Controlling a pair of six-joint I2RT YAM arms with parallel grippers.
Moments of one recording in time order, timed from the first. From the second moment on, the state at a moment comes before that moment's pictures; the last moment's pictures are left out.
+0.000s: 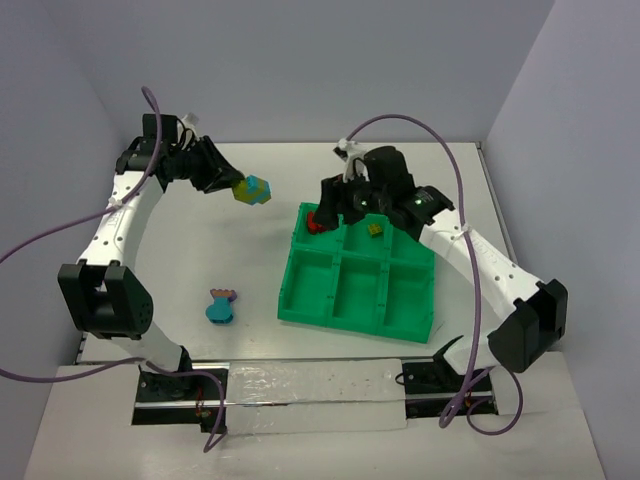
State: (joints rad) left arm -0.09 1.63 1.60 -0.75 0.50 -0.62; right arm 0.57 1.40 1.34 -0.49 -0.34 0.24
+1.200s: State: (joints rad) left arm -0.09 1.43 1.48 -0.84 0.59 -0.48; right arm 0.82 1.74 1.61 -0.14 -0.49 -0.62
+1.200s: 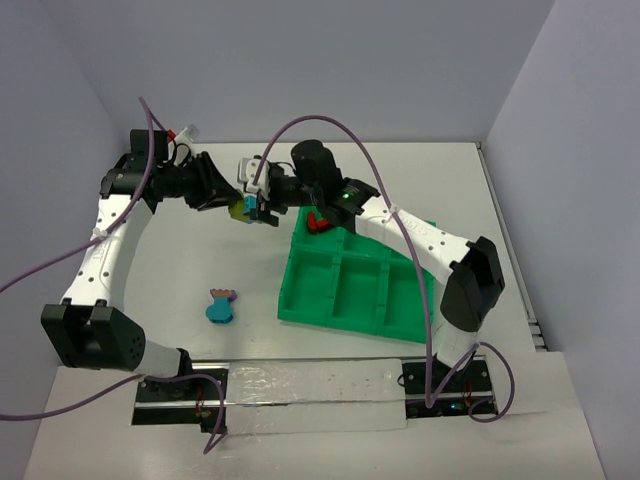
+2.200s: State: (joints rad) left arm -0.09 1.43 1.47 -0.86 0.57 -0.46; right arm 0.83 1.84 1.66 -0.19 -0.53 -0.61
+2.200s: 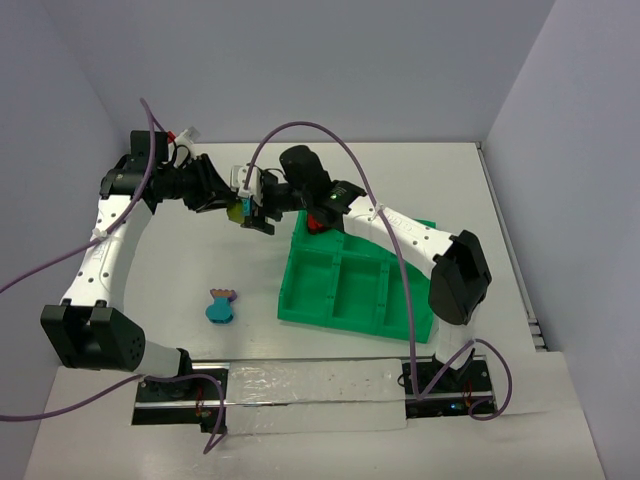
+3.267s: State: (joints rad) left arm -0.09 1.42 1.47 -0.86 0.58 -0.45; right arm 0.83 1.86 1.58 -0.10 -0.48 -0.54
